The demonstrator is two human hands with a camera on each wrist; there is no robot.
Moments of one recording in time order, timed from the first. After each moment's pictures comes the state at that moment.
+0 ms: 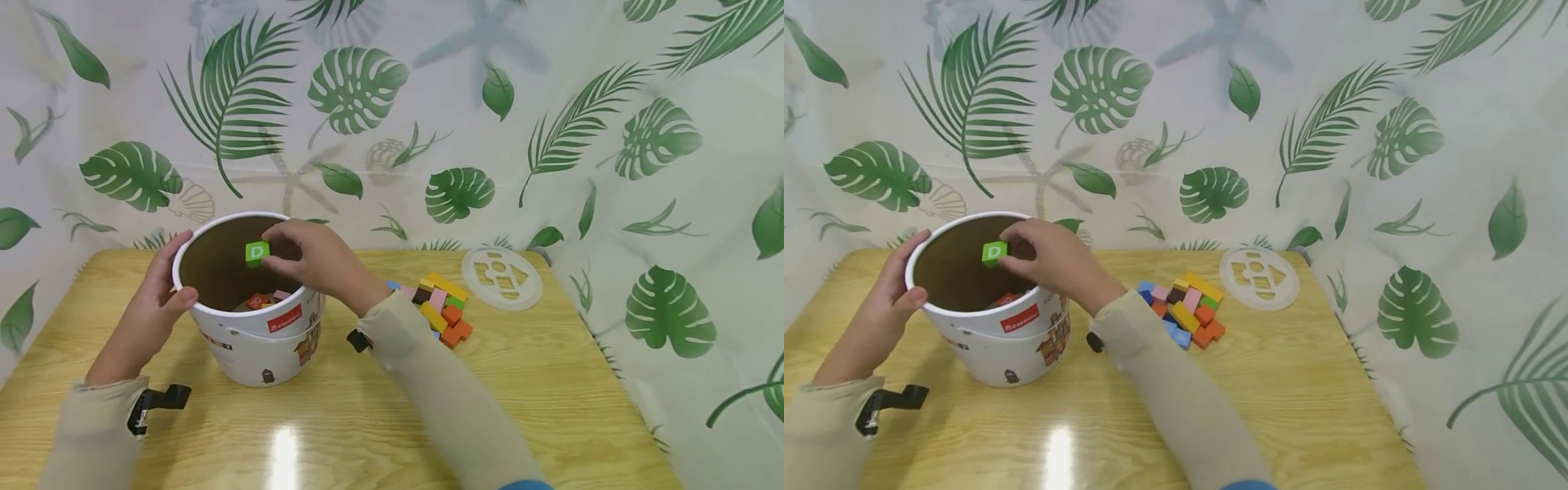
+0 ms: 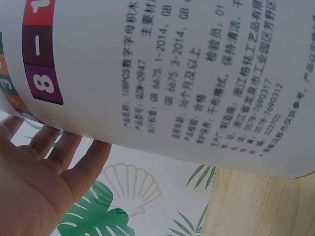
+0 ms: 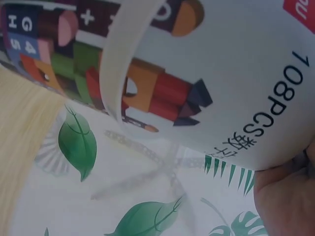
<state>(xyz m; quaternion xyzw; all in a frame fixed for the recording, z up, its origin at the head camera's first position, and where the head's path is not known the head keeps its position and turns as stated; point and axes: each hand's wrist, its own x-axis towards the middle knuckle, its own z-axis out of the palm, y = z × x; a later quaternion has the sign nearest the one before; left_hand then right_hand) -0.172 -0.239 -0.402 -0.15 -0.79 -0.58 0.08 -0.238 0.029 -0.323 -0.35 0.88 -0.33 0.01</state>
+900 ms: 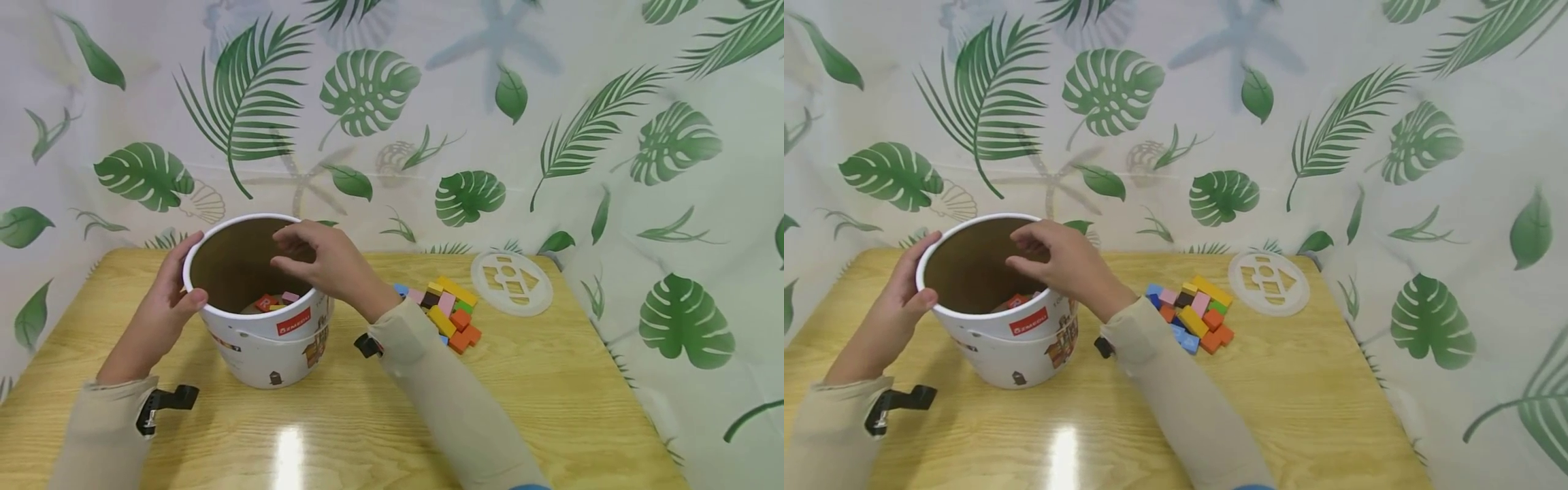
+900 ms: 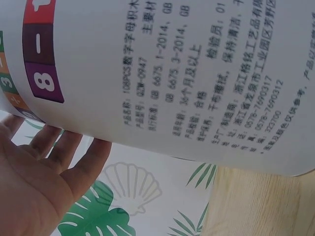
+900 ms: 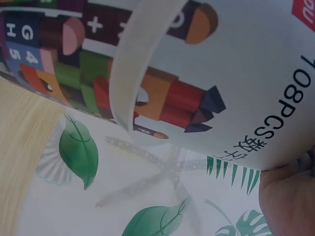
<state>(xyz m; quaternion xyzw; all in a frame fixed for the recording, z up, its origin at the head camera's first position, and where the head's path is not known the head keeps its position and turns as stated) -0.171 -0.240 -0.402 -0.16 -0.79 -0.59 0.08 -0.240 0.030 -0.333 -0.37 0.84 -0.39 -0.03</state>
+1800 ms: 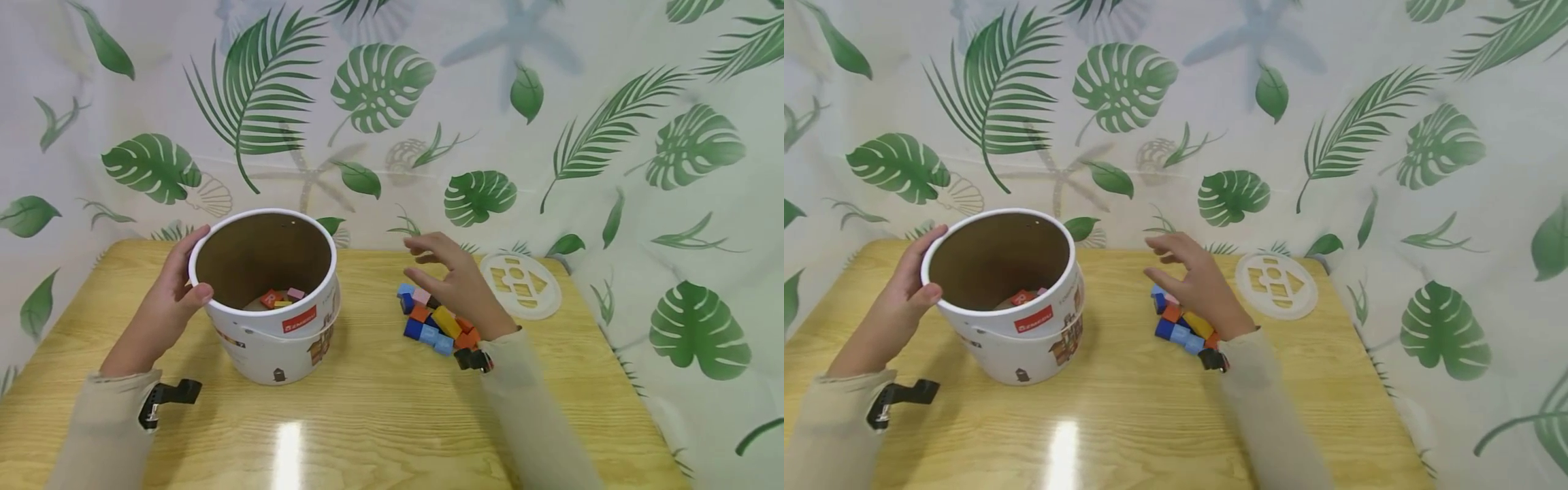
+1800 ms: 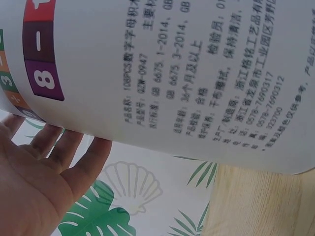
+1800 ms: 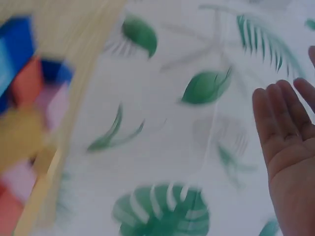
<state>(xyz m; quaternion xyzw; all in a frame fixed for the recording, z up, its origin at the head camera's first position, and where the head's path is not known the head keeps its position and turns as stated) -0.175 -0.245 -0.403 -0.16 -0.79 -0.58 0.08 -0.244 0.189 -0.375 -0.37 0.82 -0.42 -0.13</state>
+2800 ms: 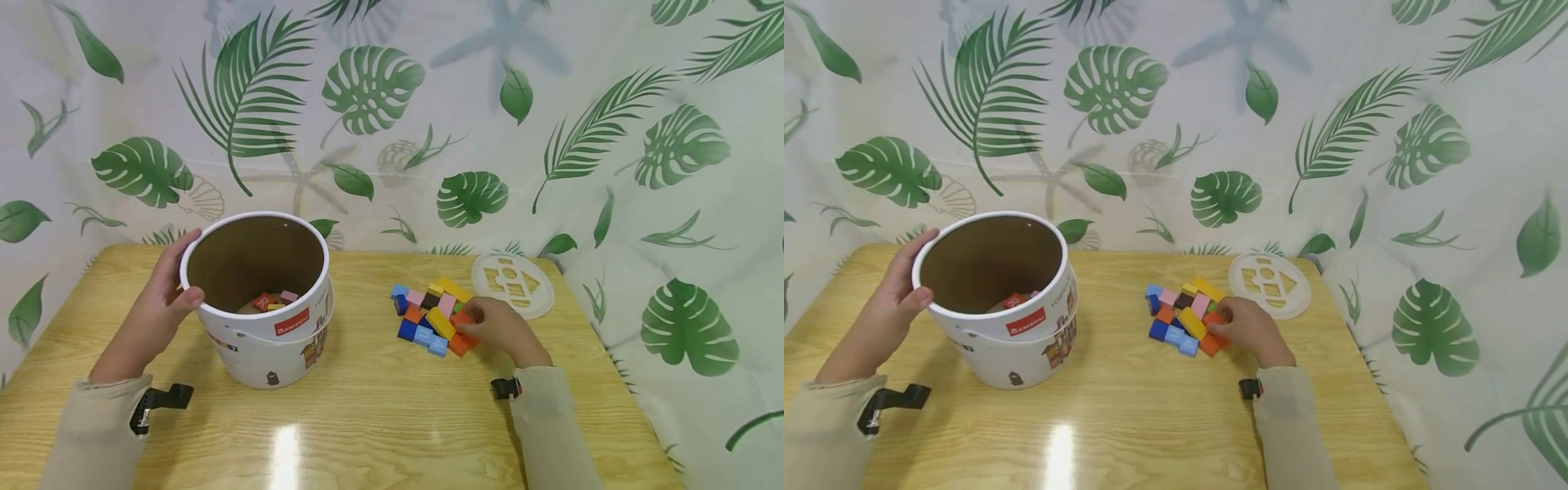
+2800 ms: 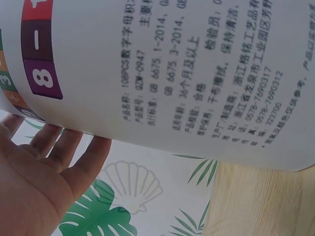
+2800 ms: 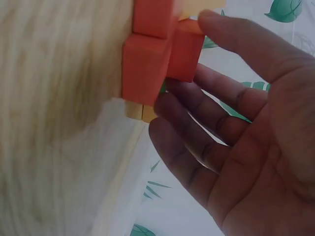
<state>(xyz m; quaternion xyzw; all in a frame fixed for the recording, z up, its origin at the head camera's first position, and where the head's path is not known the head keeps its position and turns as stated) -0.173 -0.243 -0.402 -0.16 -0.80 -0.58 0.08 -0.239 0.298 -0.450 -0.08 0.97 -0.22 0.10</state>
